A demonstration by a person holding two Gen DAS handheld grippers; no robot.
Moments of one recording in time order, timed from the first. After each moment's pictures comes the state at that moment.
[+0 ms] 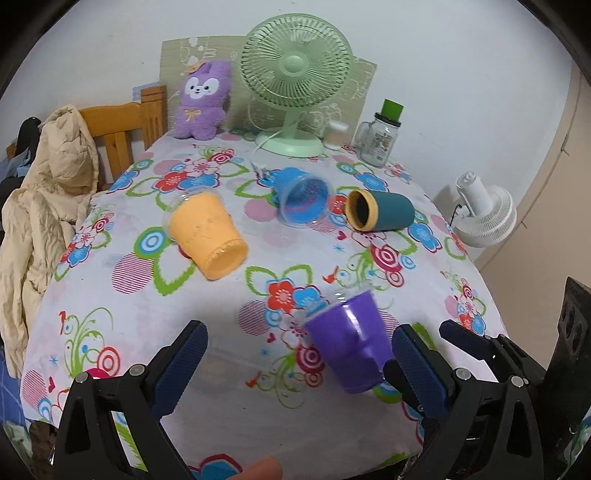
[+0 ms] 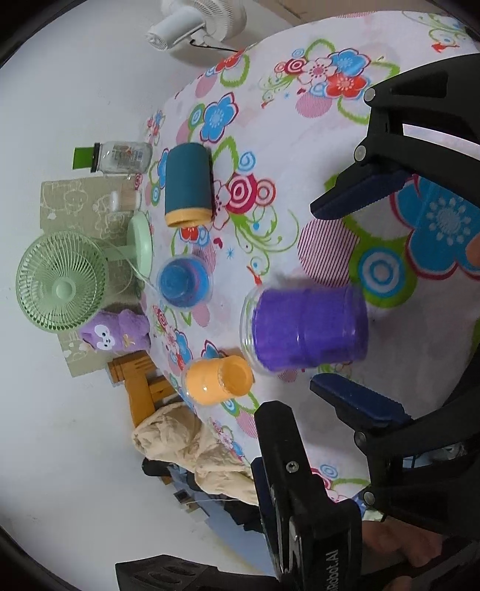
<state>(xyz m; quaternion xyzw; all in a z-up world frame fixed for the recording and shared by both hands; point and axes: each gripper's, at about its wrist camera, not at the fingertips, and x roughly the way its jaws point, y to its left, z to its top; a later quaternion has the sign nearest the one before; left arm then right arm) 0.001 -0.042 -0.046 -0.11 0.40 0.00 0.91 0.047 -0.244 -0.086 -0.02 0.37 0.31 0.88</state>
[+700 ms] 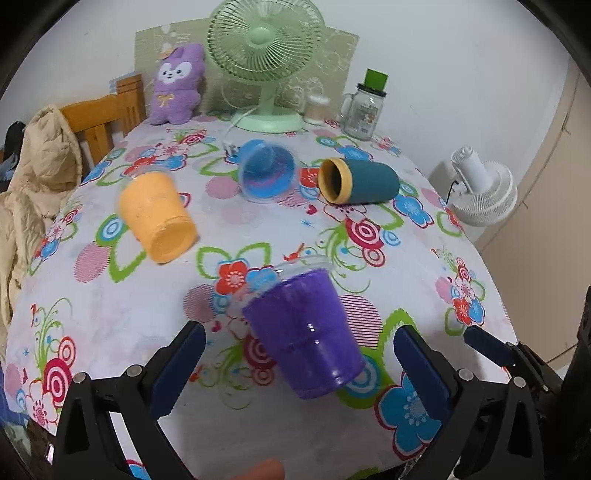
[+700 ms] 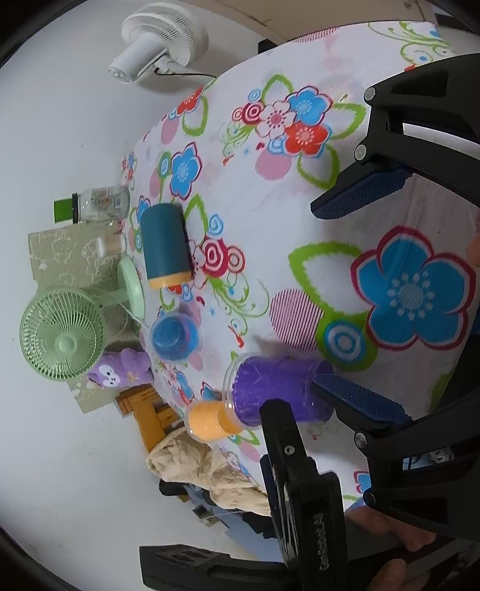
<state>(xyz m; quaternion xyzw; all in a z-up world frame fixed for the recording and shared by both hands) 0.023 -0.090 -0.070 -0.09 0.44 0.00 0.90 0.053 -0.307 -0.100 0.01 0.39 0.27 0.88</state>
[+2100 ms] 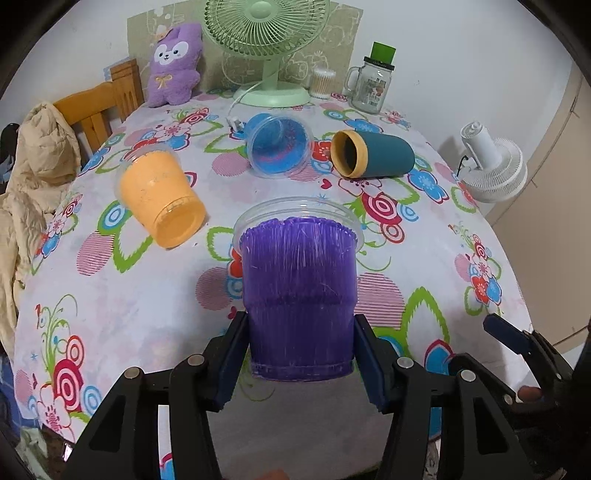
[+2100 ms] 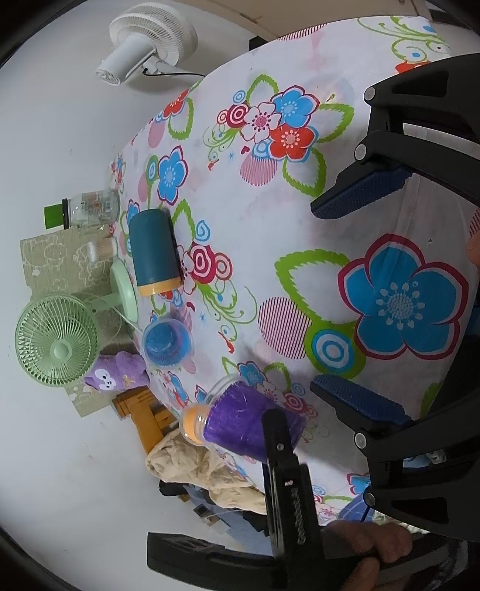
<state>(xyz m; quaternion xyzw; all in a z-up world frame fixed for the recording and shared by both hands) 0.029 -0.077 -0.079 -0.08 0.48 0.00 0.87 0.052 -0.313 -0.109 0.02 0.40 0.28 0.87</state>
